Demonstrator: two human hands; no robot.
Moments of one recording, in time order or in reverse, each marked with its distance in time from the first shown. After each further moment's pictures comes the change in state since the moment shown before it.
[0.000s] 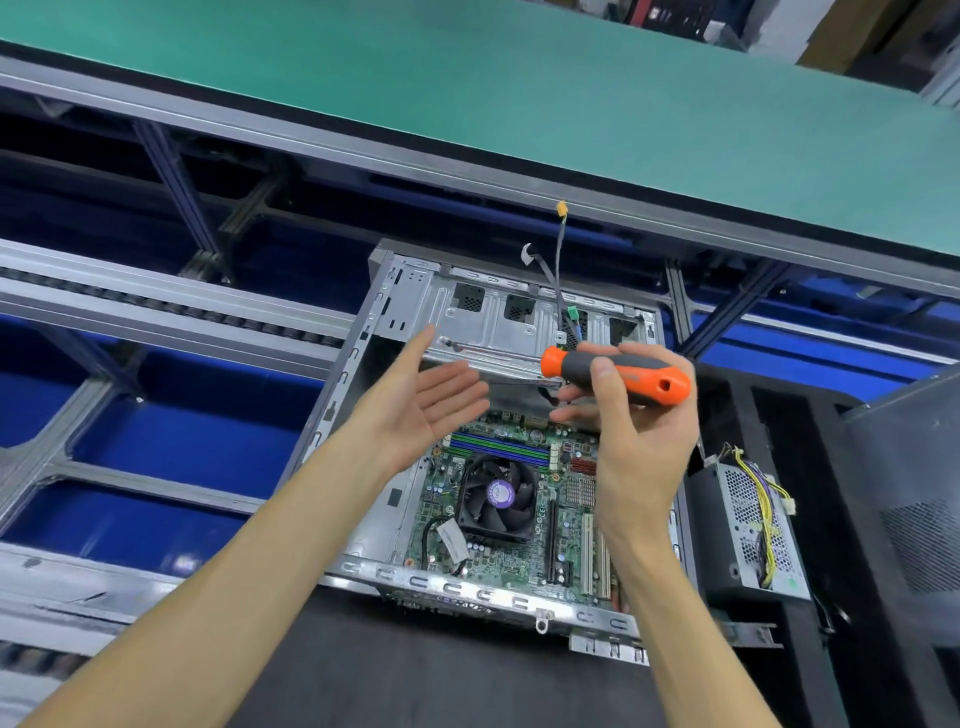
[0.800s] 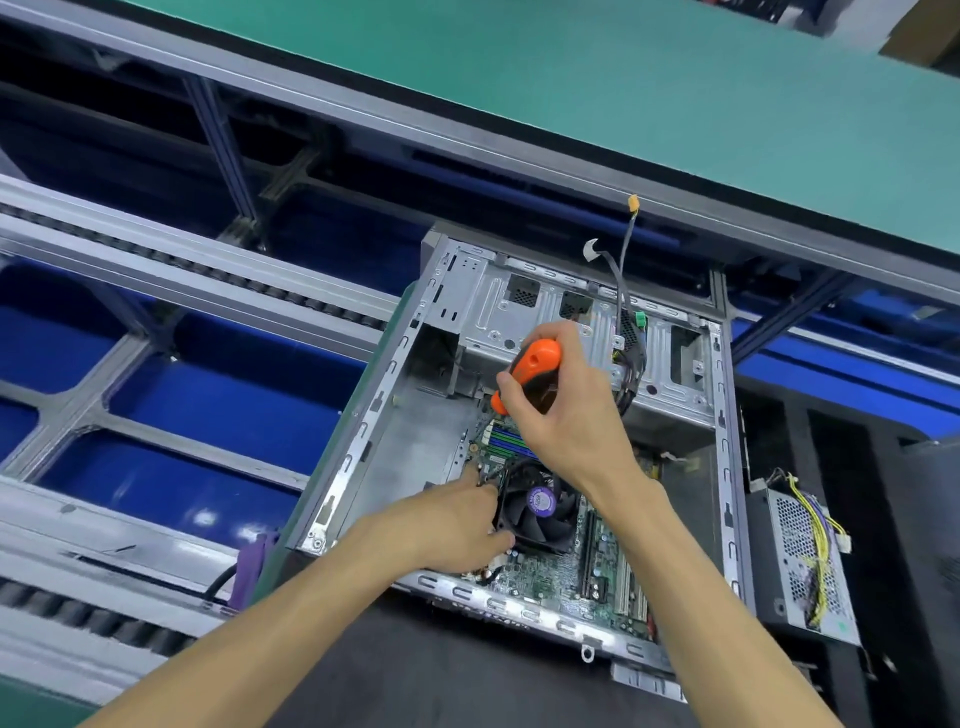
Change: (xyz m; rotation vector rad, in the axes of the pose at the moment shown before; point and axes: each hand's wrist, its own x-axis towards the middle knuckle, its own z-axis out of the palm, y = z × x) left_hand -0.021 -0.054 -0.036 1.982 -0.283 -0.040; right_hand 0.027 0.066 0.044 -0.752 -0.630 -0.128
